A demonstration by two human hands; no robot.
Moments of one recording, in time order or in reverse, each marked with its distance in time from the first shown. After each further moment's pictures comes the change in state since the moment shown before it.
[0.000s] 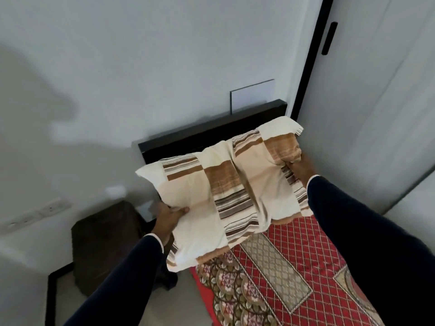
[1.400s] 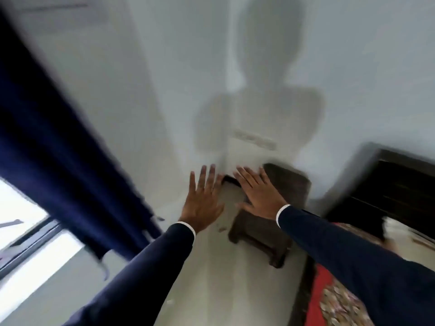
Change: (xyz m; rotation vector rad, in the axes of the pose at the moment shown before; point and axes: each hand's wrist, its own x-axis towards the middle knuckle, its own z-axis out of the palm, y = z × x) left_hand -0.283 -0.089 -0.361 1.507 0.723 -0.082; right_hand -0.468 -0.276 0.394 -0.470 -0.830 -1.937
